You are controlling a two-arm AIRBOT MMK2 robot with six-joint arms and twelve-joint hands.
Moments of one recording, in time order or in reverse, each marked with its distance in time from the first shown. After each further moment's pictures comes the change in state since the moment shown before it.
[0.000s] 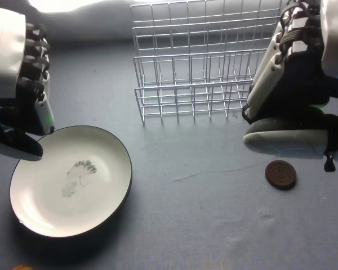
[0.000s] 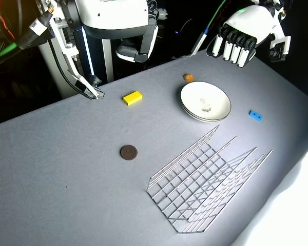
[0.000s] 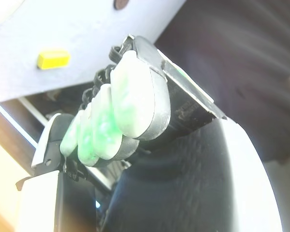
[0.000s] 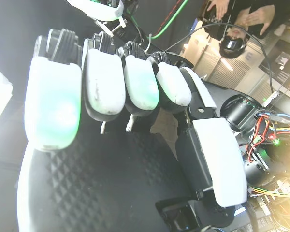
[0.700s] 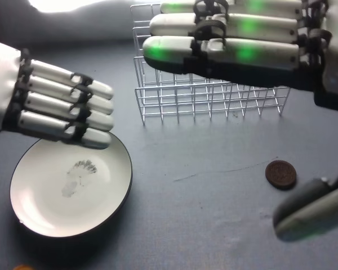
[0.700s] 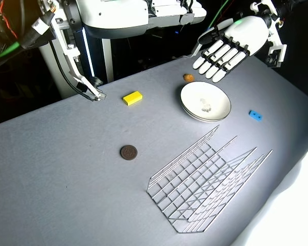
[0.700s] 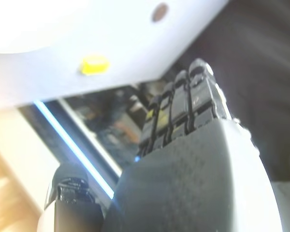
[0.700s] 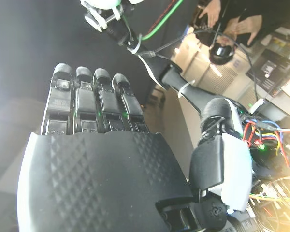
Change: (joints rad) left arm 0.082 -0.024 0.073 0.073 -0.066 0.056; right arm -0.029 -0.007 0.010 -0.012 0.044 -0.051
